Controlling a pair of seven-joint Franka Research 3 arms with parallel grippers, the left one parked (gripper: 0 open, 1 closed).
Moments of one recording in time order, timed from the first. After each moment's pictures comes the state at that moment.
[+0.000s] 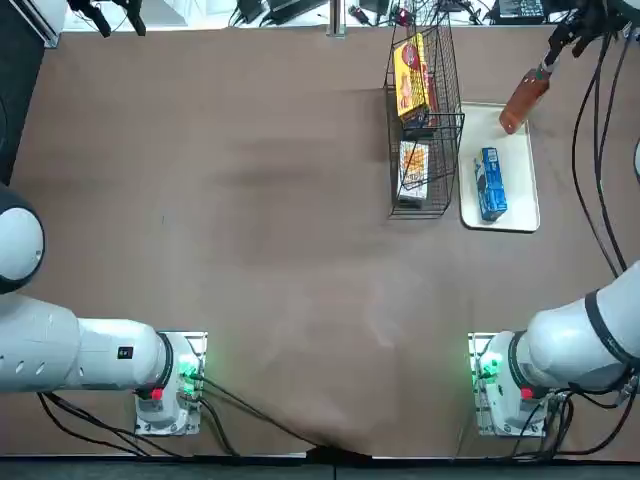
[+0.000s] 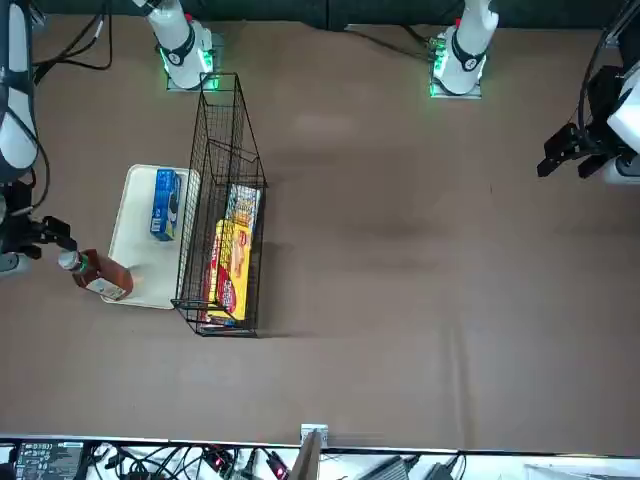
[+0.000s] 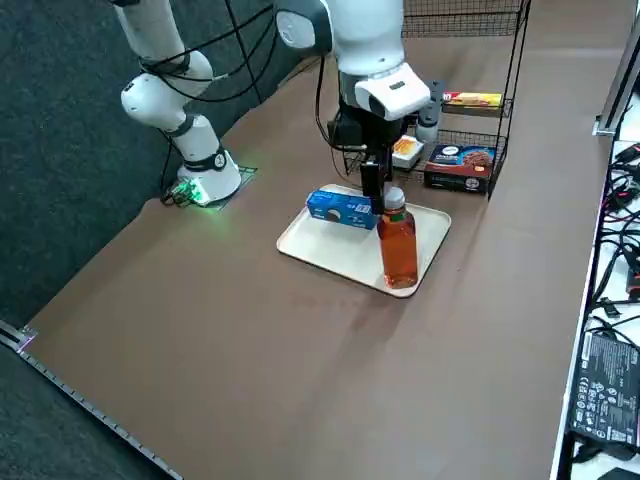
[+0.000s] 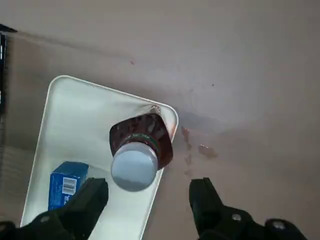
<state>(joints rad) -0.14 0.32 -0.08 -1.63 -0.02 1.96 -0.43</state>
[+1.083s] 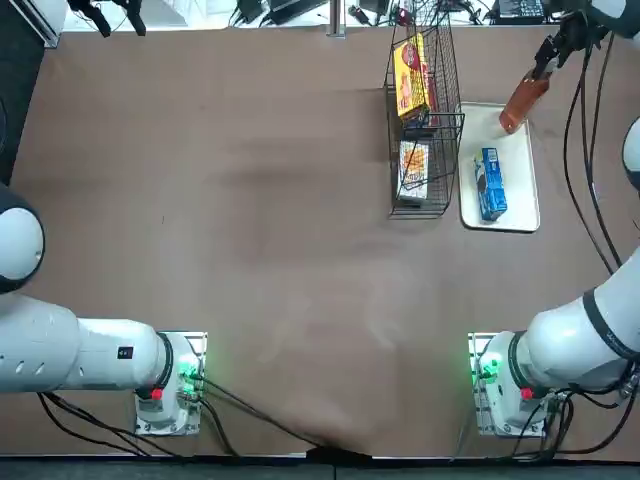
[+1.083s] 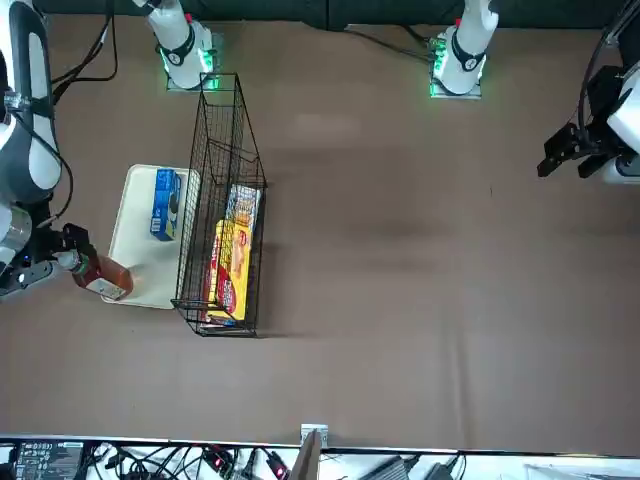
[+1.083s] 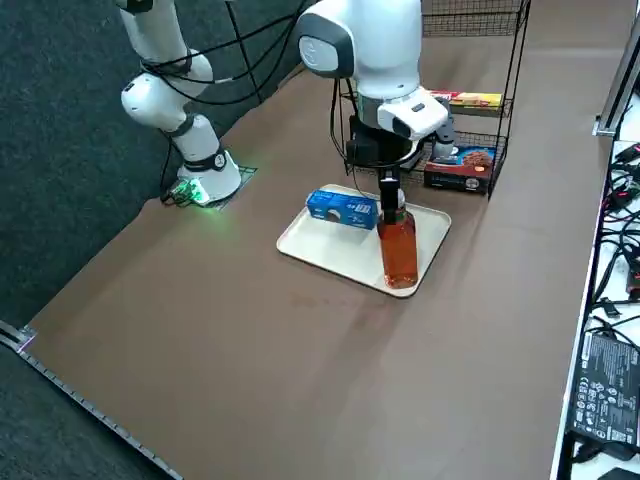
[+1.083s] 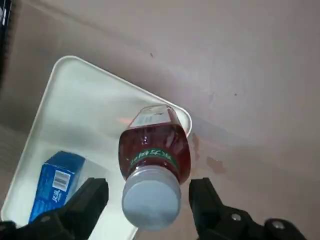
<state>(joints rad) -0.12 0.39 -0.07 -1.62 -0.03 1.98 -0.56</state>
